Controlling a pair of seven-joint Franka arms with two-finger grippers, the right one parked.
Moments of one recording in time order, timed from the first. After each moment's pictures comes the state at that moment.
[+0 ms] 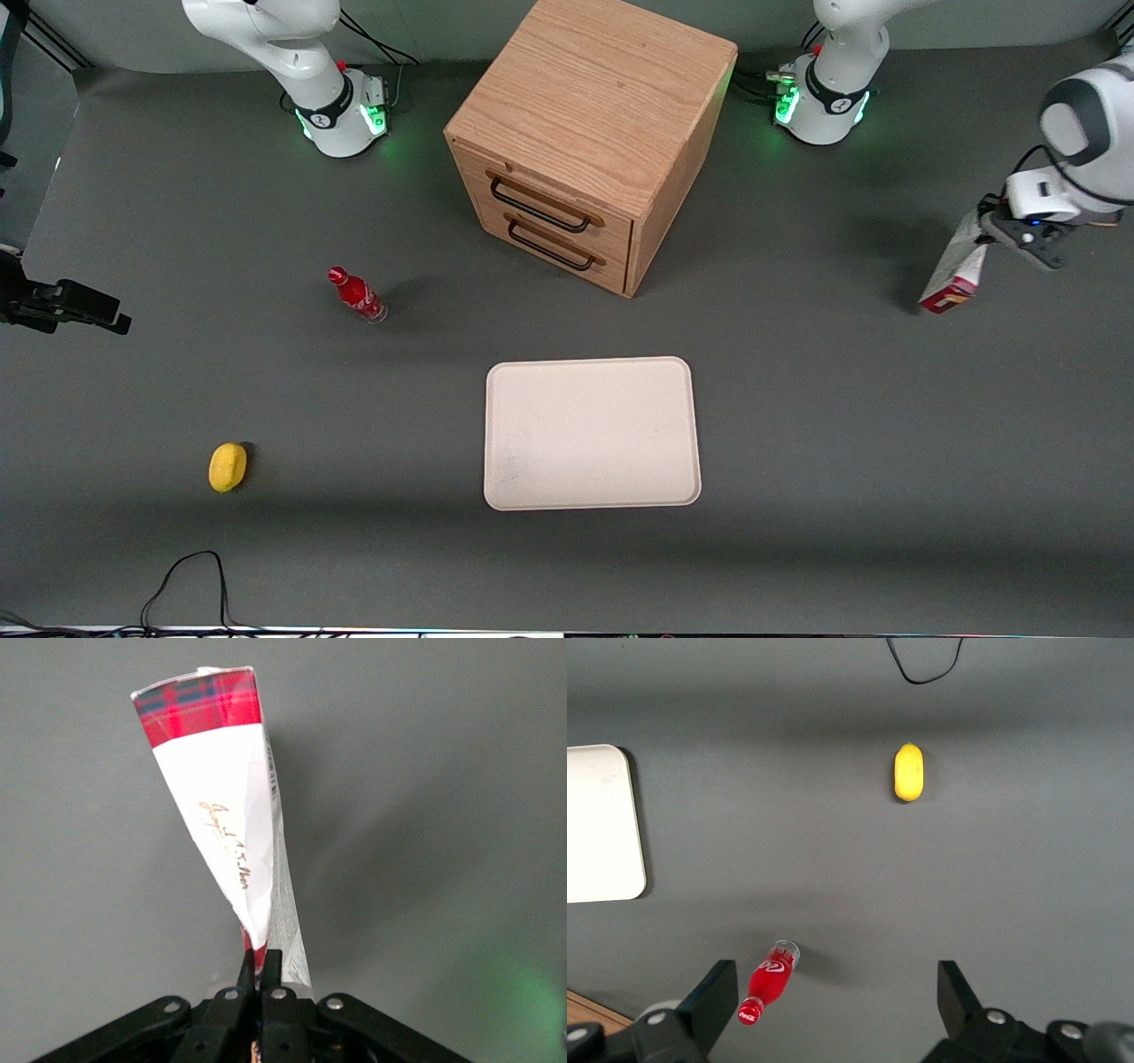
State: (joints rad) arm 0.36 -0.12 0.09 -2.45 0.09 2.20 1.14
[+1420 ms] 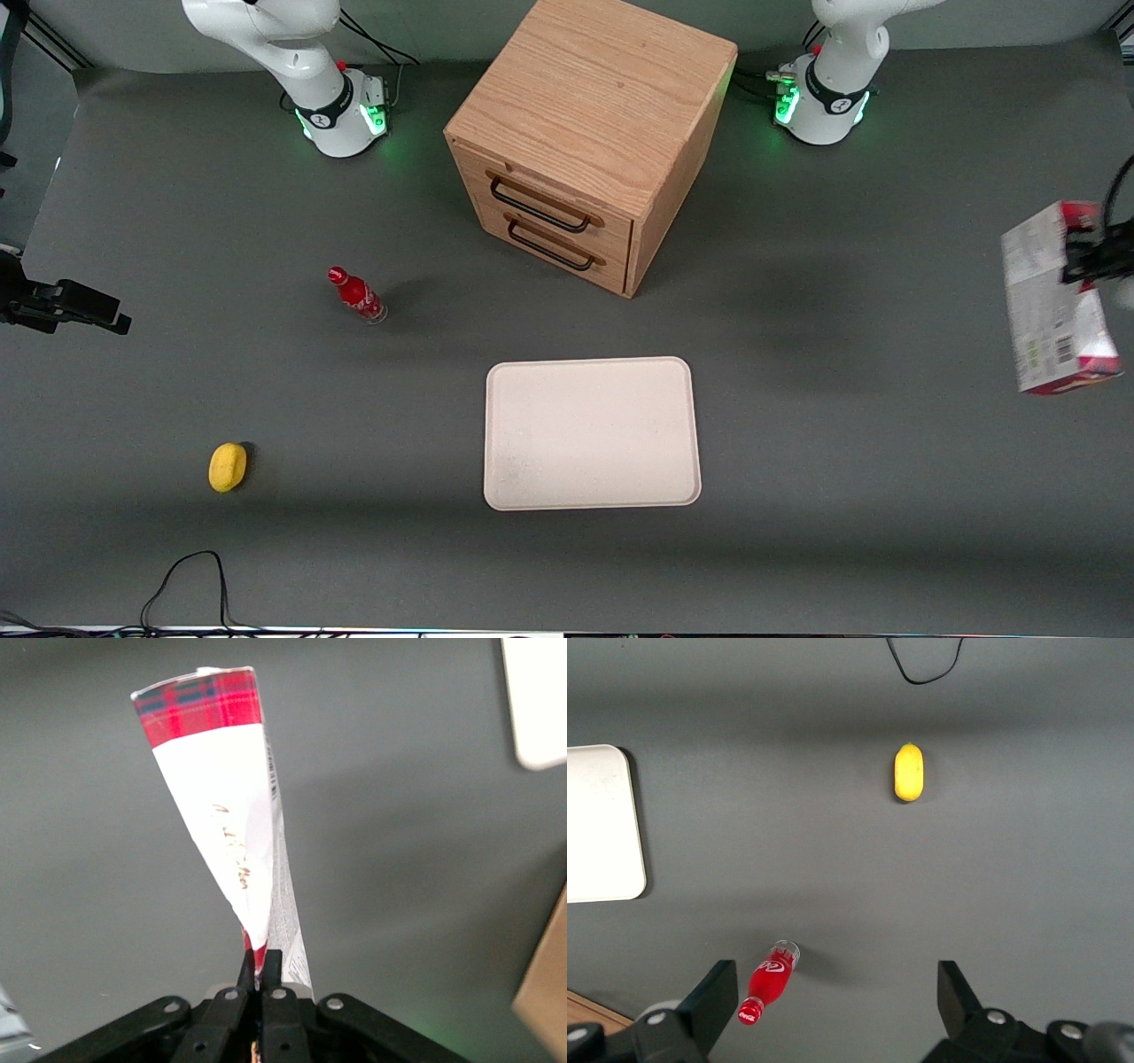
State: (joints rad) arm 0.20 0.18 -0.22 -1.41 0.08 1.48 0.19
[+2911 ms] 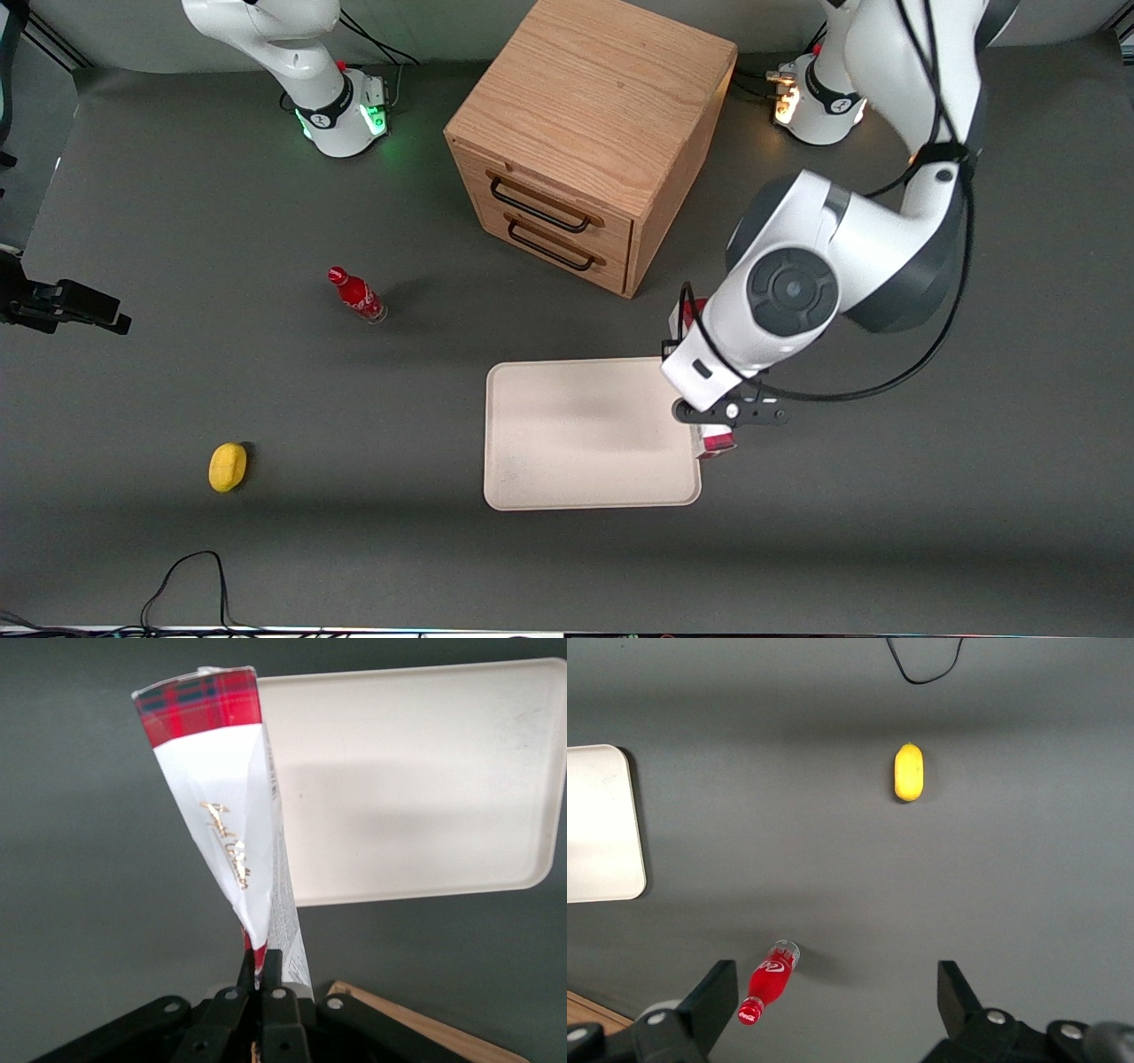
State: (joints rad) arm -0.35 0.71 -0.21 -1.00 0.05 1.62 -0.48
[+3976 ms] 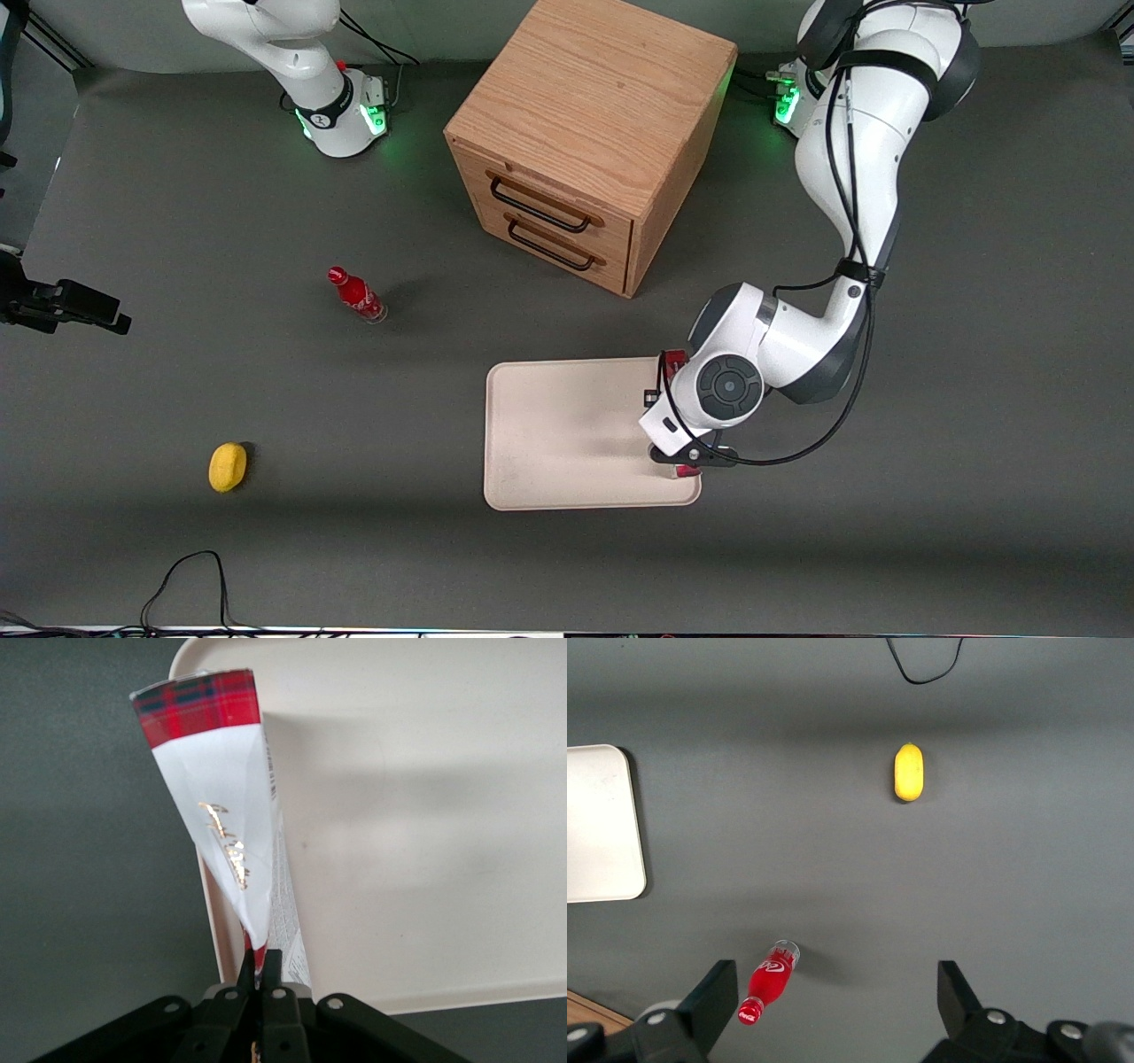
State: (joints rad) arm -0.35 0.91 -0.20 -1.09 0.07 1.89 -0.45
